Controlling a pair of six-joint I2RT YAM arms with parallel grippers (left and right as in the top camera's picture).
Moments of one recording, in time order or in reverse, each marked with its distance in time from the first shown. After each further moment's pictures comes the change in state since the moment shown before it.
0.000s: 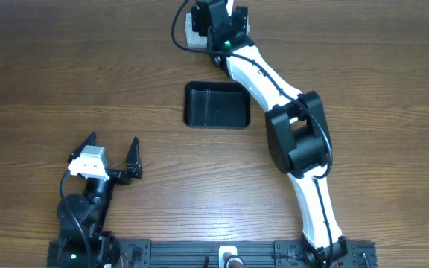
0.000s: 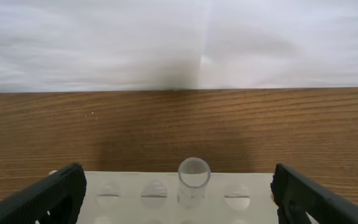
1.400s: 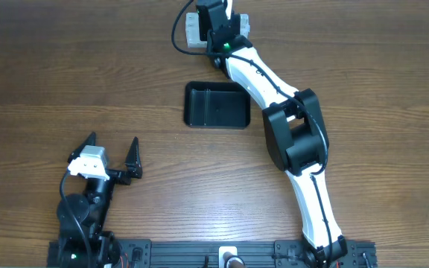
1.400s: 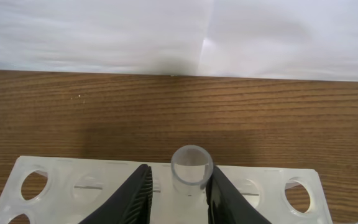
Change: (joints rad) left arm 0.000 0.000 0.000 0.000 0.000 0.000; right arm -0.009 0.028 0.001 0.010 0.001 -0.043
